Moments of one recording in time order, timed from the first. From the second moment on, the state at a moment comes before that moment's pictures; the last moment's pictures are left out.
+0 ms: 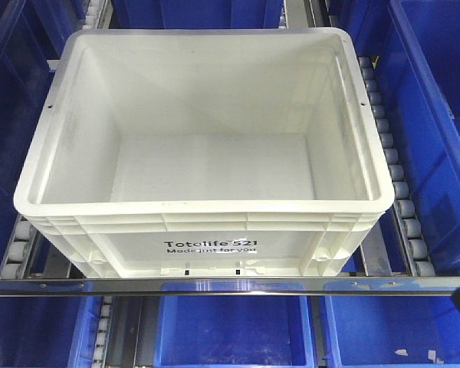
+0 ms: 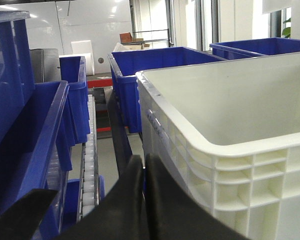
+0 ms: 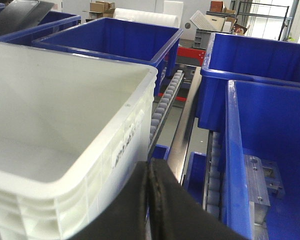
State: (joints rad) left arm -0.20 -0.01 0.03 -0.05 -0.04 0.11; right arm 0.25 0.26 -0.22 -0.06 0.08 -0.07
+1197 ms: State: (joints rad) left arm -0.20 -0.01 0.03 -0.05 -0.03 0.11; right arm 0.25 -0.01 0.03 0.05 -0.04 -0.07
